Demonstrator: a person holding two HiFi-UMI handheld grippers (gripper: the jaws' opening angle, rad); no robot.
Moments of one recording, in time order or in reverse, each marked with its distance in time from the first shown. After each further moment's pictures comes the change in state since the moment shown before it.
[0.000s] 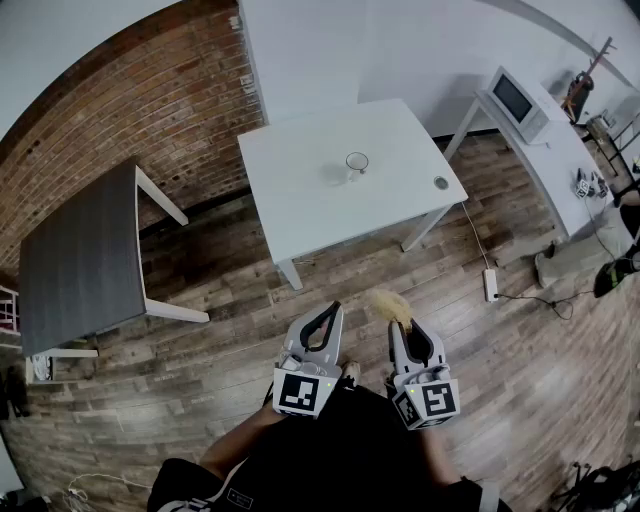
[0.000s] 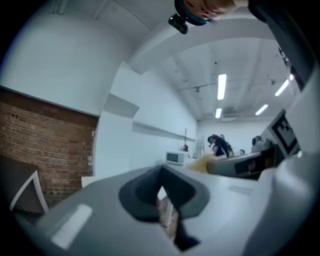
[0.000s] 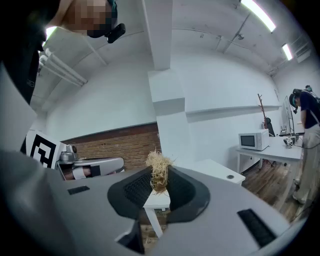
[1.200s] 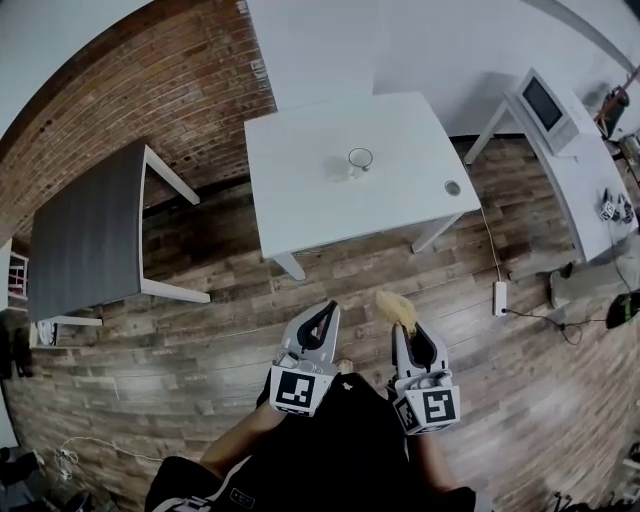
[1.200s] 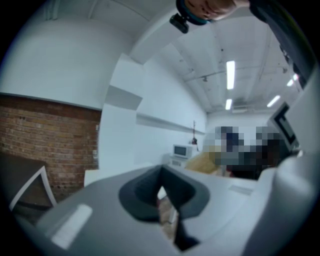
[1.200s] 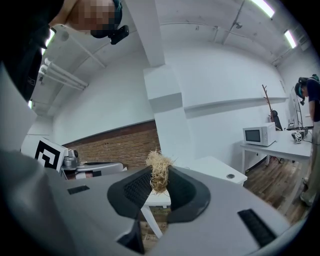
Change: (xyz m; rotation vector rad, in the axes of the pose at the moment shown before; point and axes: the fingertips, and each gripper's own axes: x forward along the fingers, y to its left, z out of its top) left arm 0.064 -0.031 -0.033 -0.001 0.068 0.114; right arm 0.011 -0.086 -0.006 0.024 0.021 0.086
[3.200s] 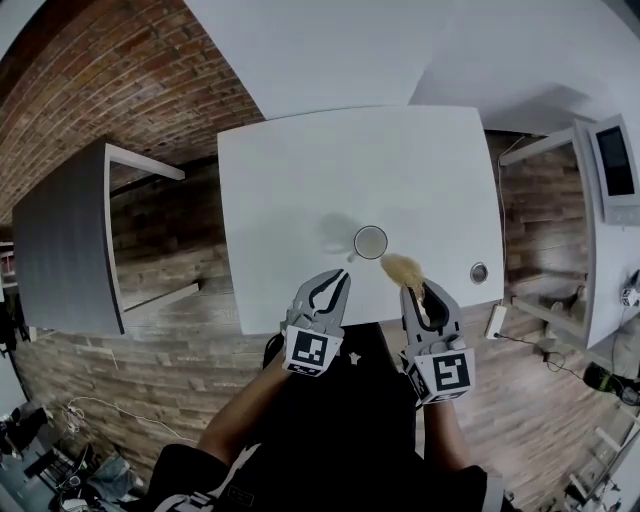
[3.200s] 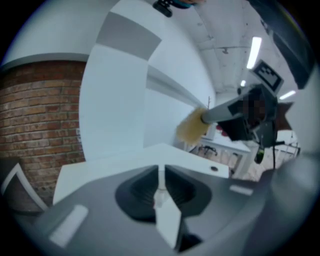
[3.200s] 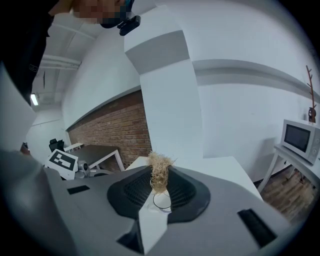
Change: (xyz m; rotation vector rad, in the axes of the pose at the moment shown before) left arm 0.370 0.186 -0.103 -0.004 0.318 -0.005; right arm 0.410 -0.178 0.034 -0.100 0.295 0.186
